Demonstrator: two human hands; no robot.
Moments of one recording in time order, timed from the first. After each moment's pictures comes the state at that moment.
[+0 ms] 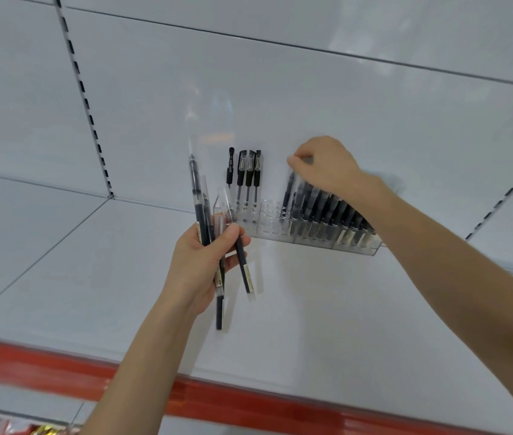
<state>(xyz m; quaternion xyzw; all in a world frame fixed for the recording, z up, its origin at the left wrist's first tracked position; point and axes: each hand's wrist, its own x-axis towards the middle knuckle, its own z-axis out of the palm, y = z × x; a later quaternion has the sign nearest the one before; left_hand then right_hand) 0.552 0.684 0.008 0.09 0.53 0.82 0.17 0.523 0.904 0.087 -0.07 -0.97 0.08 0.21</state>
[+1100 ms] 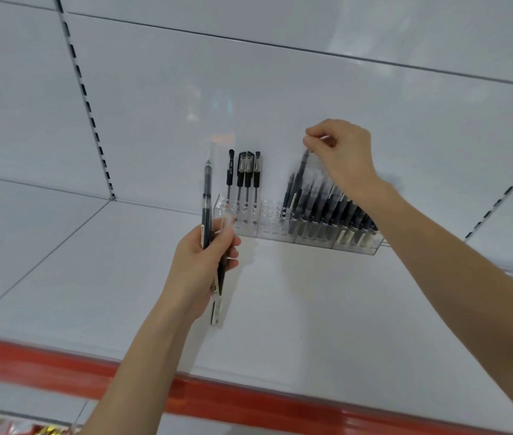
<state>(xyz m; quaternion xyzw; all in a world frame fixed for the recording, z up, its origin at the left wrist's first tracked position) 0.550 0.682 0.000 0.10 0.58 0.79 0.16 0.538 0.901 0.091 -0.05 -0.87 0.28 0.40</state>
